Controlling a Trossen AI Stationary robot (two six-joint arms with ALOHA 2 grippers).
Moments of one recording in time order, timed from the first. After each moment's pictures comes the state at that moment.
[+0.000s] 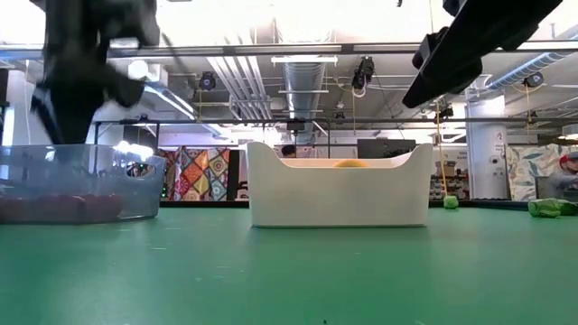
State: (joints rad) left arm 0.00 1.13 0.75 -1.11 0.00 -0.85; right arm 0.51 1.51 0.94 -0.27 0.32 0.50
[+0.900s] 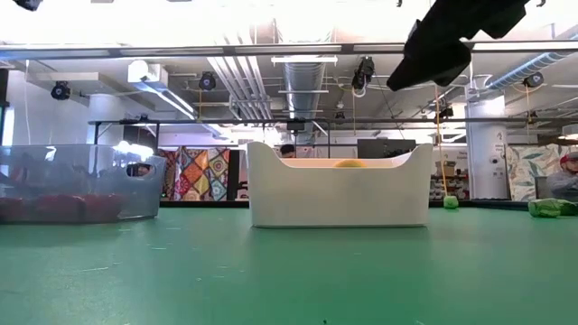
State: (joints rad) left arm -0.81 1.53 1.20 -1.31 -0.07 -1.53; right arm 0.51 1.51 0.95 -0.19 0.32 0.47
